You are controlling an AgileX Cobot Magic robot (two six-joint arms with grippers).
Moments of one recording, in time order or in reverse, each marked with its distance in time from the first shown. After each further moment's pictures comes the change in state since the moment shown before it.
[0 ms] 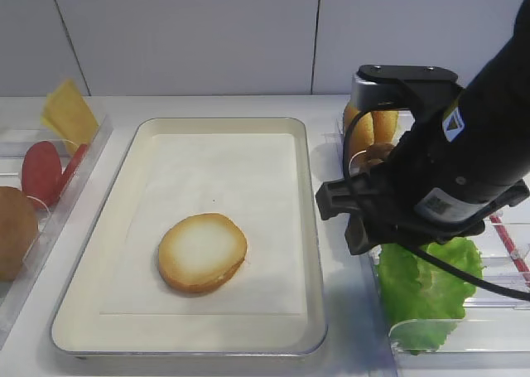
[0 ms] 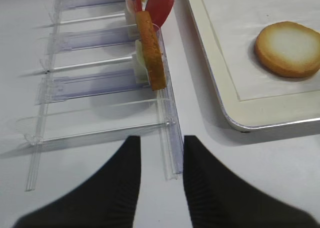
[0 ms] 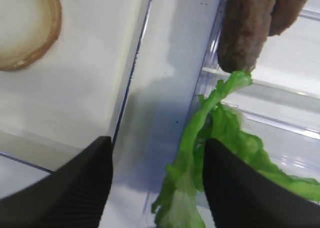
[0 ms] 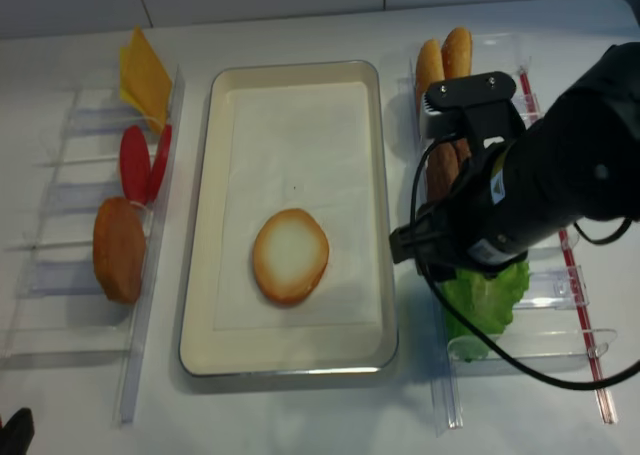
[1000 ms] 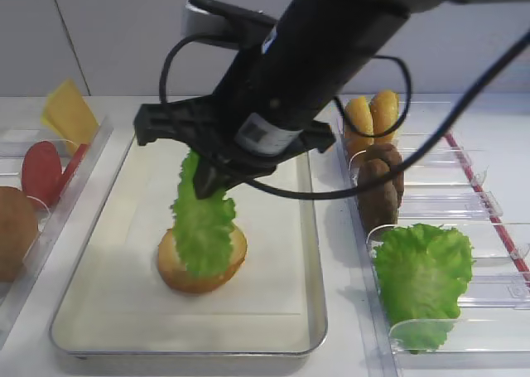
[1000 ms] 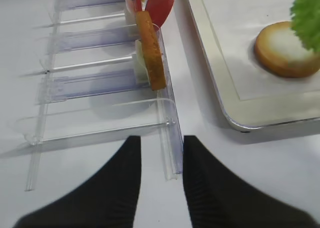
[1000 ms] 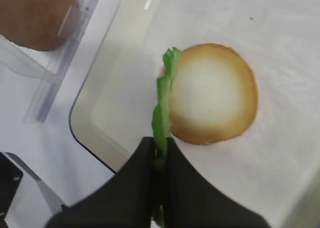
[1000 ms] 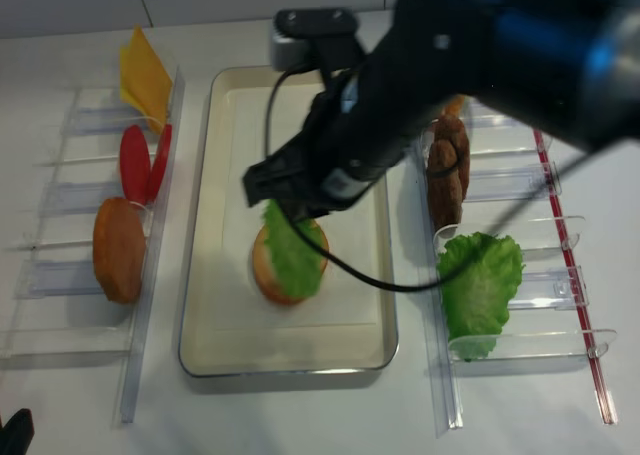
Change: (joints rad) left arm 0.000 0.000 0.000 0.000 0.000 0.000; right arm 0.124 0.341 -0.440 0.378 -0.019 -0.301
